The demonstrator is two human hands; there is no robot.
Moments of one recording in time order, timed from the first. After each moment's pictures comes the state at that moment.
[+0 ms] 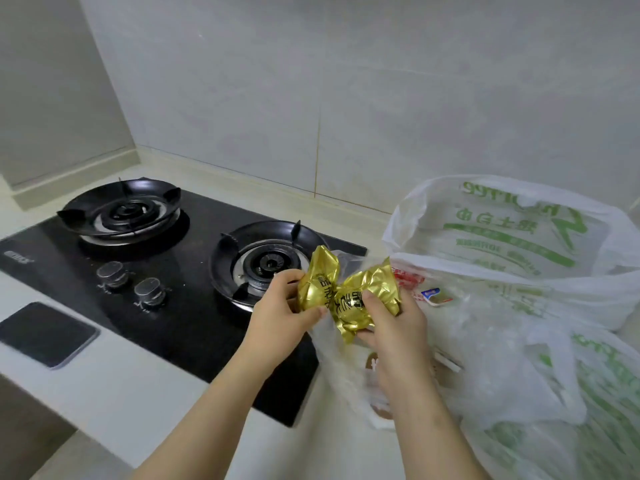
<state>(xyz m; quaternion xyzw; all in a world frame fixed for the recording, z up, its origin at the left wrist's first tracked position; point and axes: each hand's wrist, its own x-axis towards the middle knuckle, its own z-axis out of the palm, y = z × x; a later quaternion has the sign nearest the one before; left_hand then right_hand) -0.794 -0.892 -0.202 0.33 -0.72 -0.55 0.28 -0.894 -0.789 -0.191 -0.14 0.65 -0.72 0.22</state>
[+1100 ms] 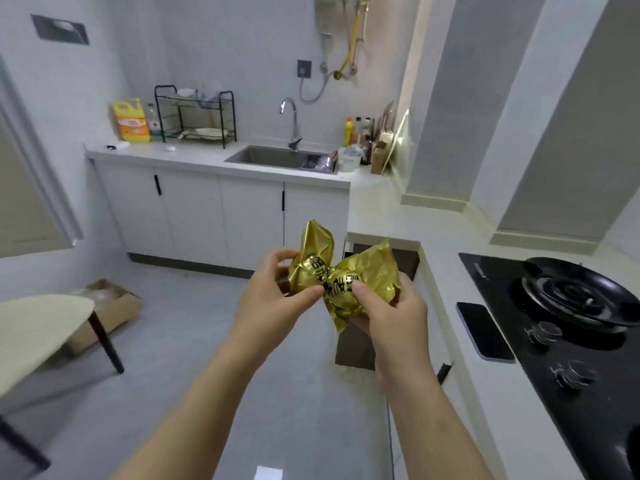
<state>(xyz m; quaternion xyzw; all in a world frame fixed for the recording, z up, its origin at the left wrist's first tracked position) -0.347 -0.760 -0.117 0.65 -0.40 -0.22 0.61 -0.476 -0.821 -0.113 -0.56 0.33 -0.48 0.59</state>
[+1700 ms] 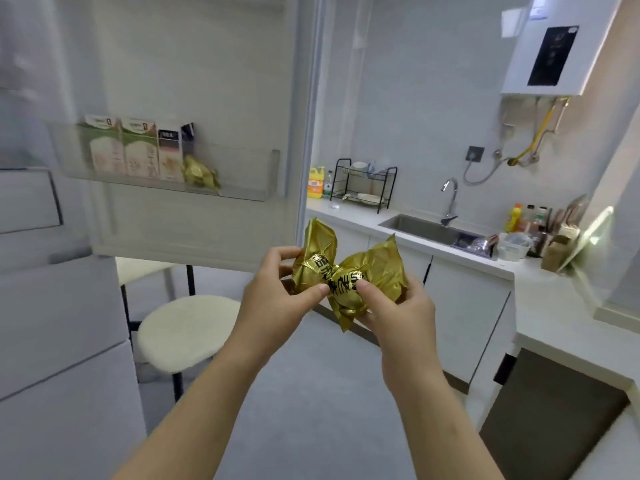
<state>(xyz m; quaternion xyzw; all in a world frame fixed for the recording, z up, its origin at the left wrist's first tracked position) -0.223 -0.557 -0.060 0.70 -0.27 0.03 0.66 -0.303 -0.673 -0.052 -0.64 0.11 -0.35 0.67</state>
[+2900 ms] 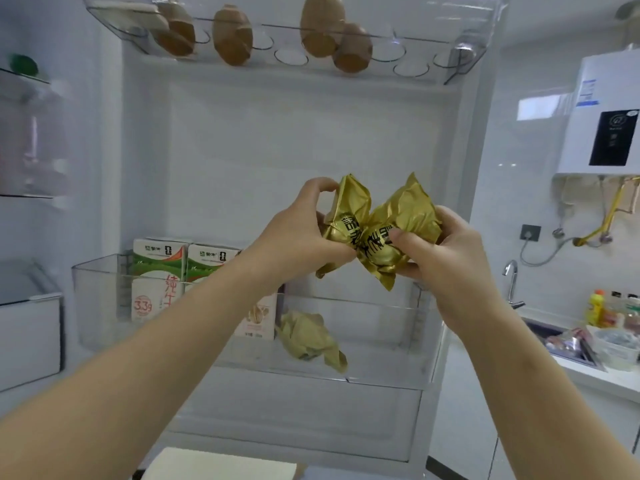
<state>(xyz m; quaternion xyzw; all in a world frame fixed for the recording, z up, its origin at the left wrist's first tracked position) 0.110 -0.467 0.119 0.74 -0.42 0.11 0.52 0.021 -0.612 0.107 -0.71 -0.05 -0.42 0.56</state>
